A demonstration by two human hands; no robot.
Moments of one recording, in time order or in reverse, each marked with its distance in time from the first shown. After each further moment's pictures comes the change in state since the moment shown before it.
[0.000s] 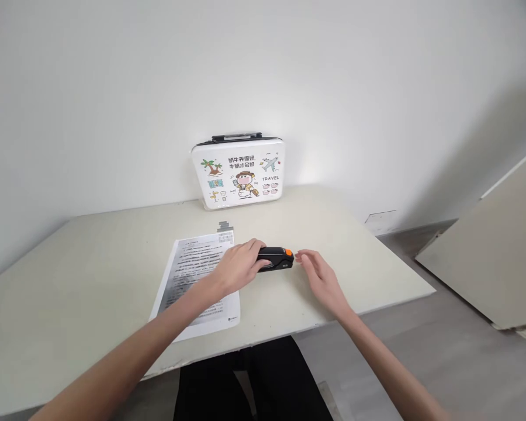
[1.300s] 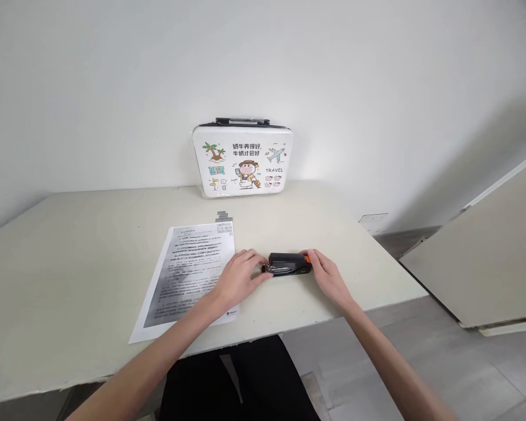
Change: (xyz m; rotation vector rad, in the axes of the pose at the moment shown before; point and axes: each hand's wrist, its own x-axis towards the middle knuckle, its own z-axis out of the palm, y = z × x) left_hand -0.024 -0.007 0.058 -0.357 0.125 -0.034; right_hand 0.009 -0.001 -0.012 -0.213 -0.061 0.084
